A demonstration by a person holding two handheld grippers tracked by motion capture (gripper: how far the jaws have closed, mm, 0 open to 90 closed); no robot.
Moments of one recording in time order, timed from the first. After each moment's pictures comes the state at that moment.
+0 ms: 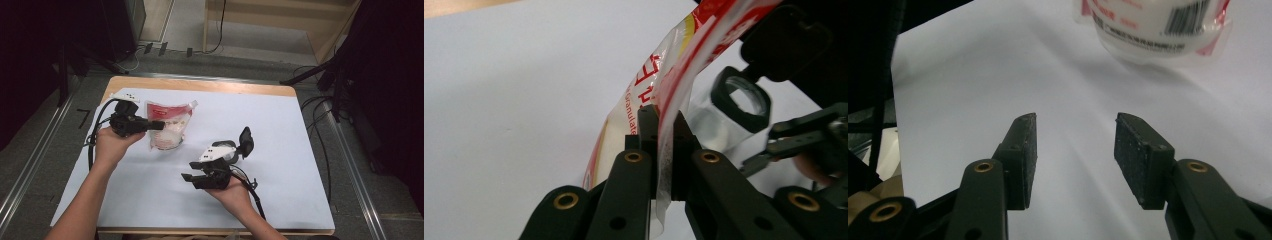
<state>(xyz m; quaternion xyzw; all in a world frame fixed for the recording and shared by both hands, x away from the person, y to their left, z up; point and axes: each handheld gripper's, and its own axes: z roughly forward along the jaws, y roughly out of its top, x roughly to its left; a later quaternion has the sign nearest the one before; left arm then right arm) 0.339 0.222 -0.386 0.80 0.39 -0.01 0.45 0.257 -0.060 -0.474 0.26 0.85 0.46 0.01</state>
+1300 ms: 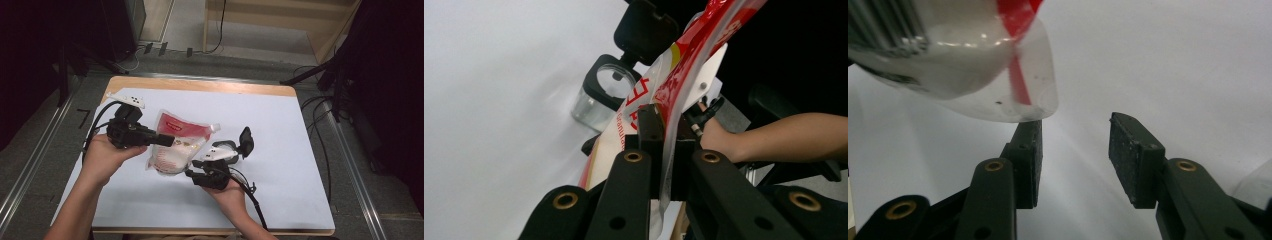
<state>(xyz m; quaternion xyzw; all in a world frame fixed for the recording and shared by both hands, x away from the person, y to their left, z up) 0.282 0.186 -0.323 0.82 0.33 -0.10 0.45 0.257 -0.058 -0.491 0.34 0.81 0.48 0.04</state>
